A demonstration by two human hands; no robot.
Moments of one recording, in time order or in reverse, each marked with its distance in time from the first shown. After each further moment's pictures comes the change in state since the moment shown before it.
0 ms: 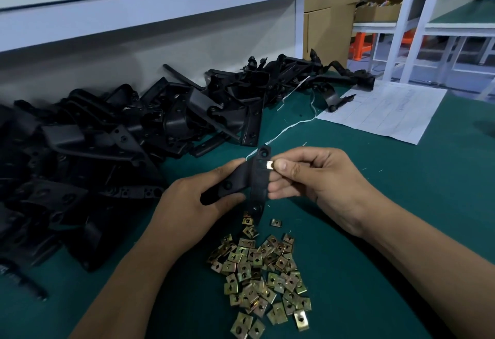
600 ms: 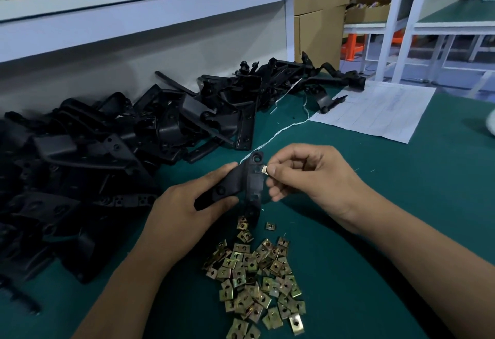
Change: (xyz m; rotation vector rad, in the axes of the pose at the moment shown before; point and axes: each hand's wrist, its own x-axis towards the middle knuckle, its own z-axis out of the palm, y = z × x) left_hand -0.001 -0.002 -0.001 0.037 0.012 -0.045; right_hand -0.001 -0.007 -0.001 -0.229 0.050 -0.072
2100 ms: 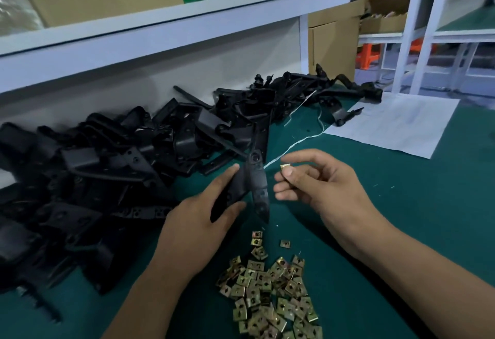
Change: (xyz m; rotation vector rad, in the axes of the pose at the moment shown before) left_hand 0.001 0.004 0.001 0.248 0.072 -0.047; right_hand 0.012 0.017 0.010 0.276 0.170 -0.023
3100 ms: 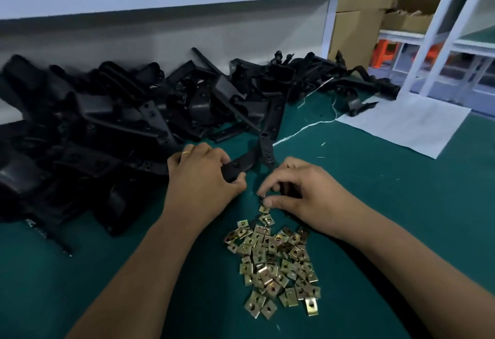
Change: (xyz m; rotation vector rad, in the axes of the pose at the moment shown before) left_hand 0.007 -0.009 0.009 0.232 0.159 -0.156; right_hand -0.009 0.004 0.013 -1.127 -0.483 -0.131
